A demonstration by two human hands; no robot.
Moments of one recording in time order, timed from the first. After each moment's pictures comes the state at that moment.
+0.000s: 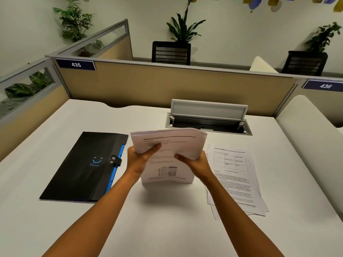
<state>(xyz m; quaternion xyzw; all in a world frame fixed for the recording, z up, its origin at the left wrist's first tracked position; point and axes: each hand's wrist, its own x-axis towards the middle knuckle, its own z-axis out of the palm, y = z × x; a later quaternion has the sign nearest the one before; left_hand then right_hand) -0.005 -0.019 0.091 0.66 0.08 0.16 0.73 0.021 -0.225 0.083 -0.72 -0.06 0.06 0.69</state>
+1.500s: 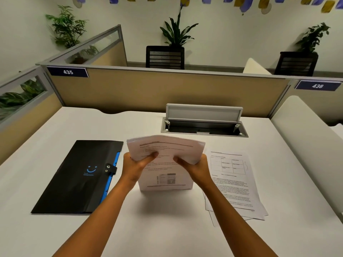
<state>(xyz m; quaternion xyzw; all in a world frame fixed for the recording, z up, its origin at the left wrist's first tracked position) 0.000 -0.017 0.096 0.69 0.06 0.13 0.71 0.026 -0.232 0.081 -0.71 -0.07 0.00 0.70</state>
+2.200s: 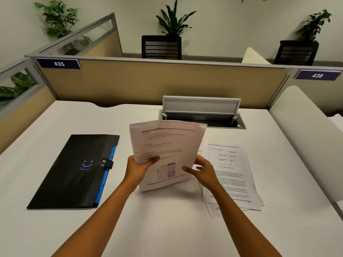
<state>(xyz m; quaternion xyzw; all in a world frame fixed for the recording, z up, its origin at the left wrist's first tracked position) -0.002 -0.036 0.058 0.72 0.15 0.07 0.68 0.025 -0.284 0.020 -0.82 -0.03 0.05 0.57</state>
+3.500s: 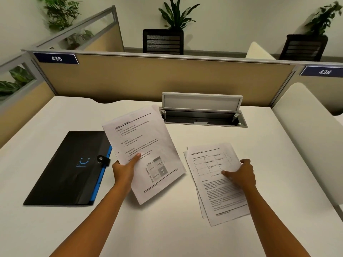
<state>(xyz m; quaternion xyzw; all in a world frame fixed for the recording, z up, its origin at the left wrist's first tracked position) -0.005 -0.027 0.041 0.58 0.33 0.10 0.73 0.055 -0.421 -0.010 -0.91 0.25 0.07 0.32</state>
